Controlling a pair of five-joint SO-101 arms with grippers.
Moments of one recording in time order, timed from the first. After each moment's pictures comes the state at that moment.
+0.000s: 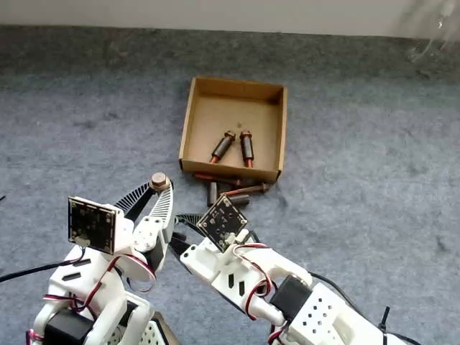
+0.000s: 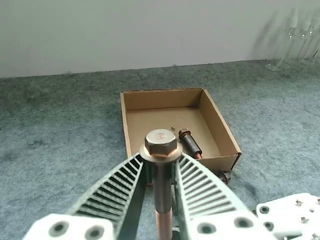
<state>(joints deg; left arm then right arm) 15.8 -104.7 63.8 64.5 11.7 -56.8 -73.7 79.5 21.9 -0.5</state>
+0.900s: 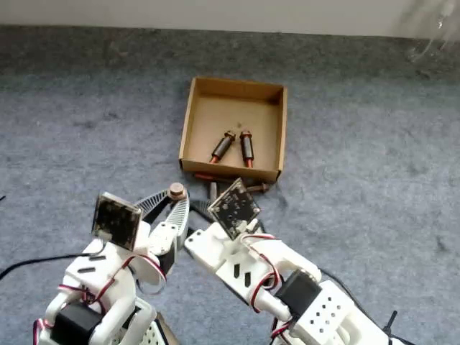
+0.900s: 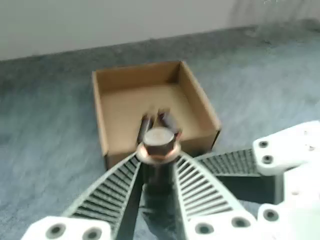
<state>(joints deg) 22.1 -104.7 68.5 64.0 10.2 -53.2 -73.5 70.6 26.9 -2.0</state>
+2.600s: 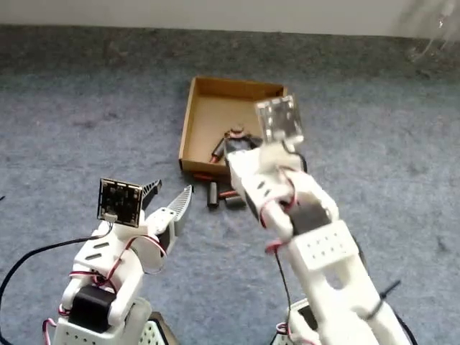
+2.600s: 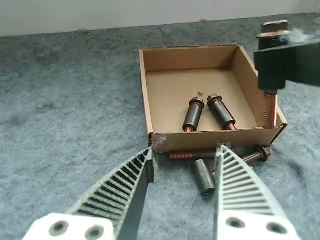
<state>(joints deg) 10.2 -104.2 80.3 55.6 9.5 -25.2 -39.6 43.1 31.8 -2.4</state>
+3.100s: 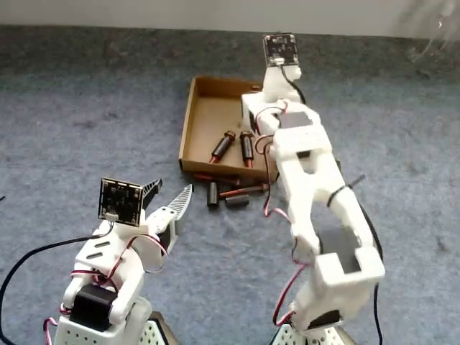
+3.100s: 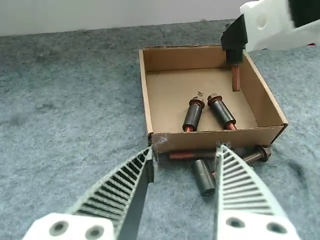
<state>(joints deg) 10.2 -104.2 80.6 55.2 9.5 -14.3 13.1 2.0 32.0 -2.4</state>
